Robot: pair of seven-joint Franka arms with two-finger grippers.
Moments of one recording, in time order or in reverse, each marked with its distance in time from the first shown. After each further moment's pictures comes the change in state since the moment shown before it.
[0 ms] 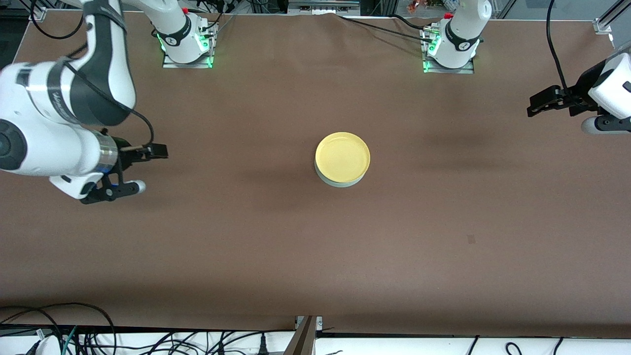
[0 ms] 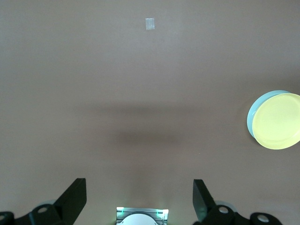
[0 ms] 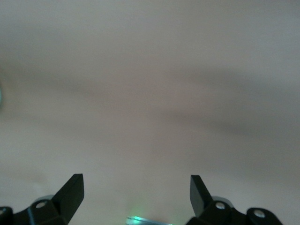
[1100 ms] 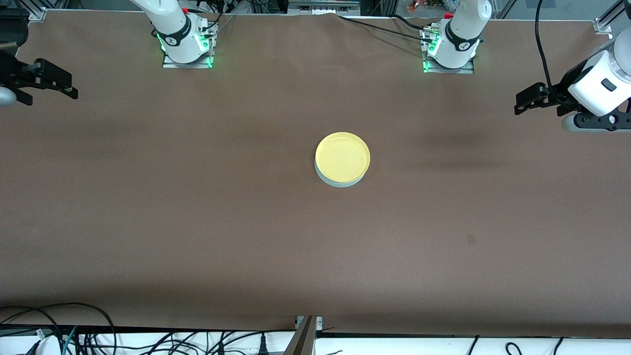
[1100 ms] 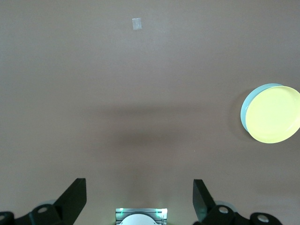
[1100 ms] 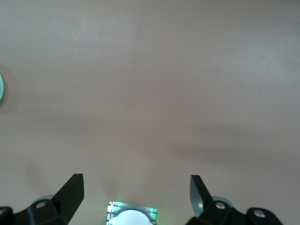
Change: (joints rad) left arm 0.001 0.000 -0.048 0.002 0.000 0.000 -0.001; right arm -0.359 -0.414 0.295 -0.175 -0.154 -0.022 0.011
